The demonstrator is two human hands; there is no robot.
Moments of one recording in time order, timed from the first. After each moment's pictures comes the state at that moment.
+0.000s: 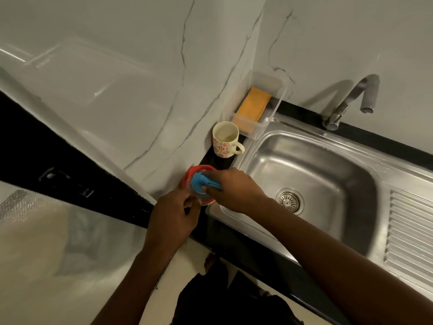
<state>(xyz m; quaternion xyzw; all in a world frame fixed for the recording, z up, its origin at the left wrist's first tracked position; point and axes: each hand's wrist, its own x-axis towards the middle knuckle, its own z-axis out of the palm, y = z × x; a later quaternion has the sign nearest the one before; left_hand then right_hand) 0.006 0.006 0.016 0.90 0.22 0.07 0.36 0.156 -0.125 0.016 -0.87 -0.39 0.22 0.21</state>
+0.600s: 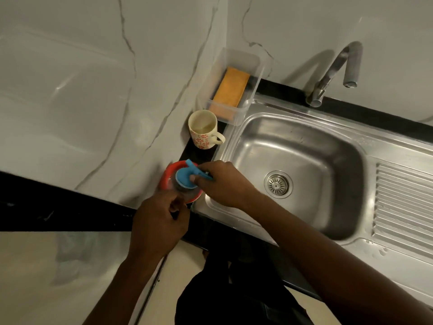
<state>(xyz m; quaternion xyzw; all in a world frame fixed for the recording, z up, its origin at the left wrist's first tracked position) 0.015 0.002 0.010 0.92 0.18 0.05 0.34 0.163 -0.141 0.012 -0.85 -0.28 0.27 0.36</state>
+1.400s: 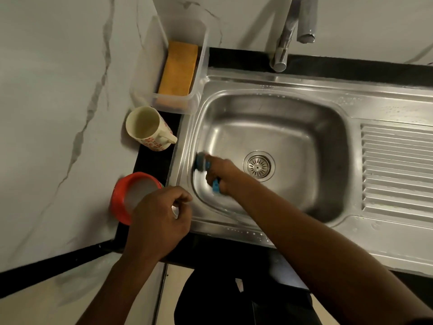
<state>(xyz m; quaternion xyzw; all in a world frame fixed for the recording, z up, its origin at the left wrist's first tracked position) 0.093 -0.054 -0.009 0.94 0.05 -0.05 0.34 0.241 -0.189 -0.130 -0.53 0.34 0.42 0.66</state>
